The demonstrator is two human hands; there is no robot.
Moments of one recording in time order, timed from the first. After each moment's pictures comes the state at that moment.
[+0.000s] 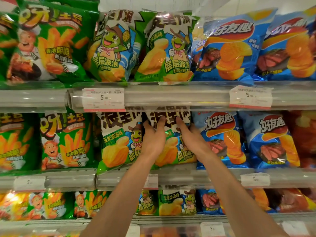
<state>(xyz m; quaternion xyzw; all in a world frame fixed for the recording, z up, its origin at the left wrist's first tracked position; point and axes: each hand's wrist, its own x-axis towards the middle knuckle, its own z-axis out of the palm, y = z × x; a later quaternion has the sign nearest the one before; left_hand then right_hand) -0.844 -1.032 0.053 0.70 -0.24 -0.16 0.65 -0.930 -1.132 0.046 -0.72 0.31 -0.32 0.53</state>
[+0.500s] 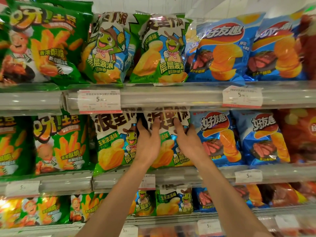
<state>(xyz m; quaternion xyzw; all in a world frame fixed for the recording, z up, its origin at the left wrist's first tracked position) -0.842 -1.022 0.038 0.70 -0.32 -0.09 0.64 -0.940 -1.113 0.043 -0.72 0.34 -0.37 0.48</state>
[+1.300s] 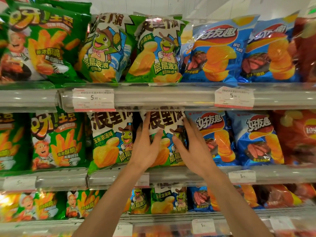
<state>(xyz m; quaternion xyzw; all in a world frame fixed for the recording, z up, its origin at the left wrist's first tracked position) -0.849 -1.010 0.026 0.70 -0.44 -0.01 0.56 -0.988 -1.117 0.025 -0.88 0.24 -0.38 0.18</state>
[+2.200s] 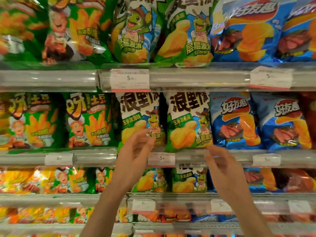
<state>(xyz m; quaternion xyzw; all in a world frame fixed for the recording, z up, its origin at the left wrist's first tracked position) -0.838 -0.866 0.001 0.67 -0.41 -0.07 0.62 -1.034 -1.024 -0.024 -0.77 0.33 -0.41 0.36</state>
